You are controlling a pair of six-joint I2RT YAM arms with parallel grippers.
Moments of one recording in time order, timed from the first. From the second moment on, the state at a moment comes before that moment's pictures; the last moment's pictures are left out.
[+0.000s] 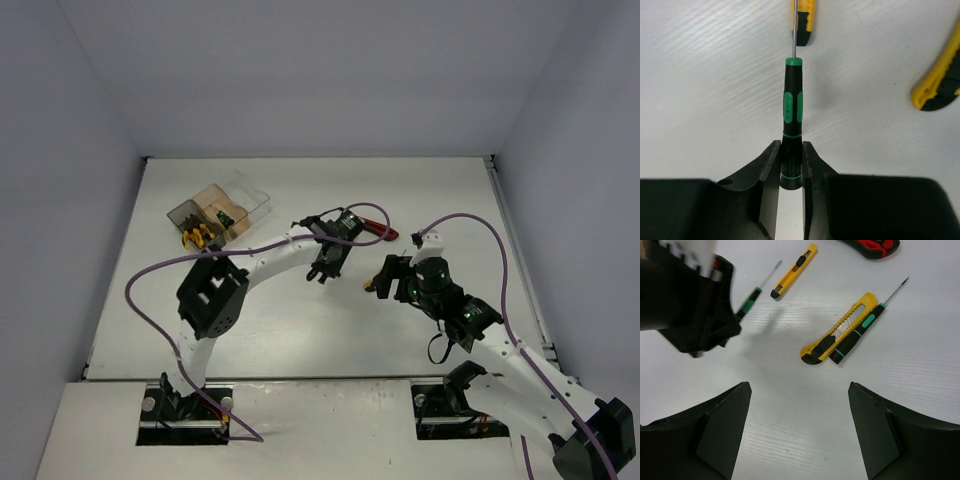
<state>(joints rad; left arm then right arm) -0.84 2.08 1.67 -0.79 -0.16 -0.32 0.58 0.80 0.51 -0.27 0.16 0.47</state>
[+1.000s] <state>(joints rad) -0.13 2.00 1.68 -0.77 -0.06 -0.73 0.57 0.82 0.51 -0.26 0.16 0.47</state>
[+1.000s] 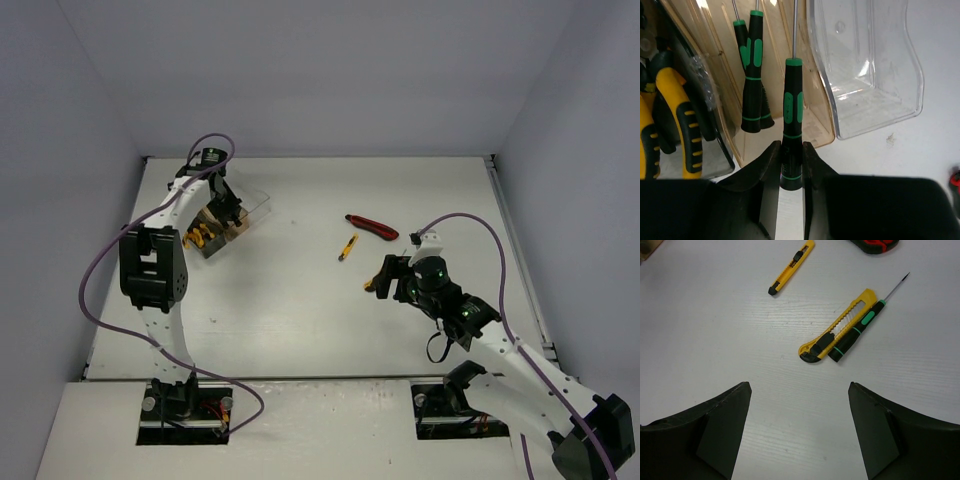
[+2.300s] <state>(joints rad) -0.25 1.45 1.57 -0.75 -0.02 -0.46 0.53 1.06 0.52 -0.31 0.36 0.66</state>
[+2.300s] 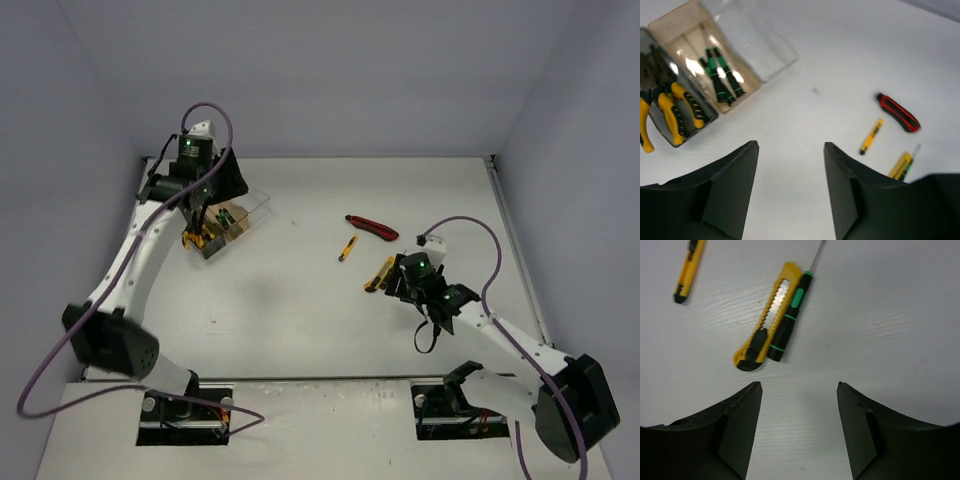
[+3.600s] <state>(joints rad) -0.16 0.87 0.98 -0.64 0.14 -0.23 0.45 1.50 0.63 -0.10 0.39 0.76</state>
